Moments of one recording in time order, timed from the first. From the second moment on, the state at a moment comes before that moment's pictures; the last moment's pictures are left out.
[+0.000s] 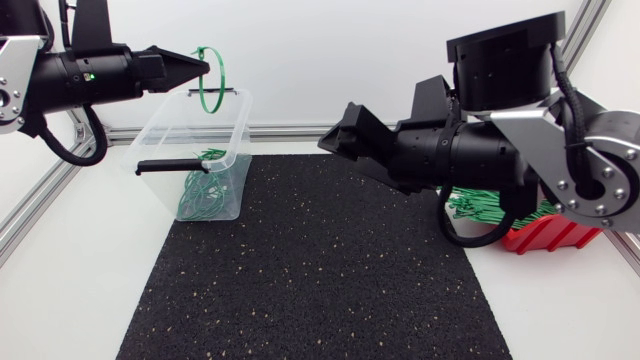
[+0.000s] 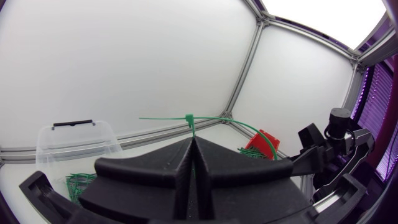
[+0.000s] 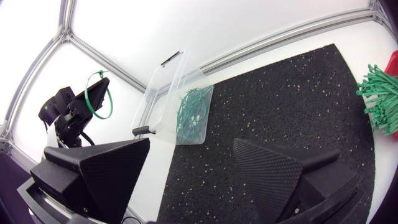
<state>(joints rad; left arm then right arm) -0.05 1.42 1.13 0.01 0.75 -0.11 0.63 1.27 0.91 -0.12 -0.12 0.80</state>
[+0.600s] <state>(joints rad) -0.05 1.71 1.40 -0.29 0.18 0.30 0.61 1.16 0.86 -0.17 0.15 0.49</state>
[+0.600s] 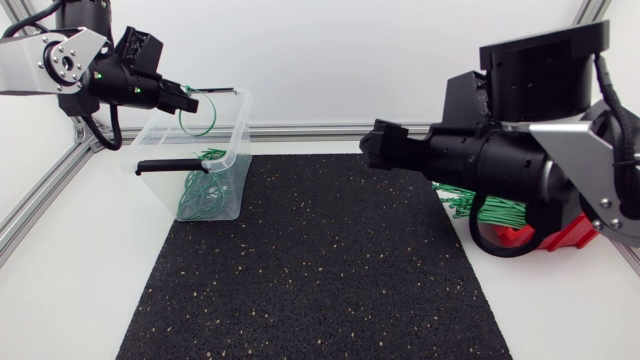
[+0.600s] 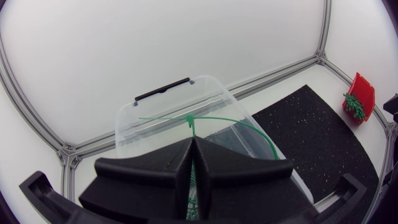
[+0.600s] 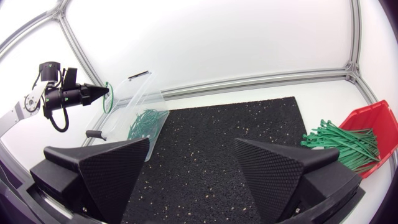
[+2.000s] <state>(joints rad) -0.10 1.45 1.28 -0.24 -0.02 0.39 0.33 0.89 0.67 -0.04 0.25 0.11</state>
